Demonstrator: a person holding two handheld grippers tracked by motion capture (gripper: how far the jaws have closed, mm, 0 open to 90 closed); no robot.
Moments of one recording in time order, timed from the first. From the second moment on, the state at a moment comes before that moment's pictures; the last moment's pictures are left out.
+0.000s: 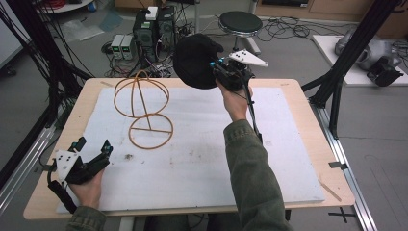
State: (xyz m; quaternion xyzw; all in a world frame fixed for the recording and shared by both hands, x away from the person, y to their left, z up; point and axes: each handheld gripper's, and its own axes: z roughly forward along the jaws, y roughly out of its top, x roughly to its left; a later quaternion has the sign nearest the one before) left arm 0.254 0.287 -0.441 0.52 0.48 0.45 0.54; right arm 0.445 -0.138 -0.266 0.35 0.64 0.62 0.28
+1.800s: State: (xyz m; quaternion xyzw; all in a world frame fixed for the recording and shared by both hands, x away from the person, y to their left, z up) left arm 0.256 0.288 -0.439 0.51 0.49 0.45 0.54; right arm 0.403 0.006 -0.252 0.20 0.76 0.60 0.17
